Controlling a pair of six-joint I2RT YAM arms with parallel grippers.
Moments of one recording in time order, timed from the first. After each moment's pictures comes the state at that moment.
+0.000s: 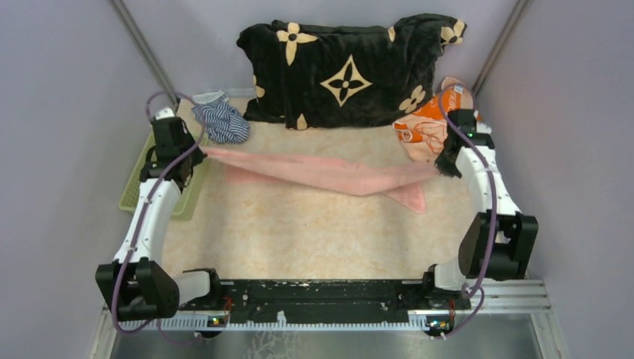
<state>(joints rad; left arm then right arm) 0.05 1.20 0.99 -0.43 -0.23 -0.36 -0.09 1.46 1.15 -0.84 0.28 0.55</state>
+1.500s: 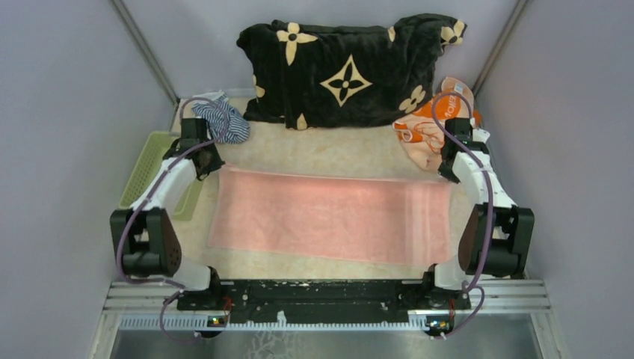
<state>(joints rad) 0.00 1.40 1.05 -0.46 -0.19 -0.32 -0.10 1.43 1.10 -0.76 0.44 0.44</state>
